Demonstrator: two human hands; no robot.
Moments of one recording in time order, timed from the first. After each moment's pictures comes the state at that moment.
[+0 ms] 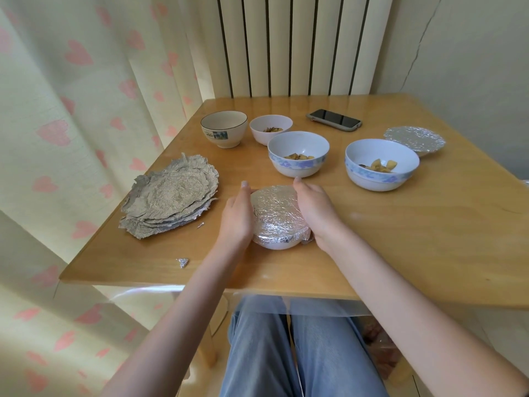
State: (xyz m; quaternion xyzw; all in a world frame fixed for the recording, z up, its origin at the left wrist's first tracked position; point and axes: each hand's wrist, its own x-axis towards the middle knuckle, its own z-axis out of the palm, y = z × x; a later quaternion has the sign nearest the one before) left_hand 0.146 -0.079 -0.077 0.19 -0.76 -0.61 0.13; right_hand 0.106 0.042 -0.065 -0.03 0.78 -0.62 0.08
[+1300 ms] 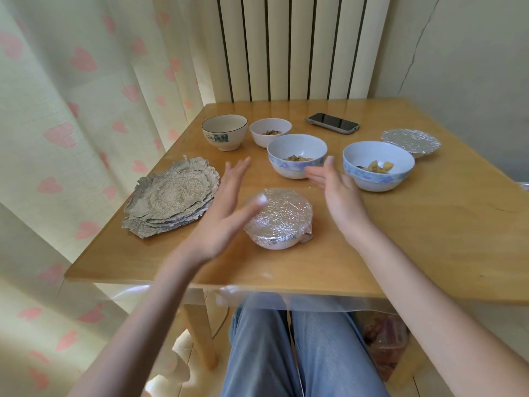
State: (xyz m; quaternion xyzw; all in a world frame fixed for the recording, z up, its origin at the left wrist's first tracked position) left_hand 0.186 -0.108 -0.052 -0.09 -0.87 -0.48 0.11; right_hand 0.092 0.076 -0.062 -0.10 0.76 -0.64 -0.03
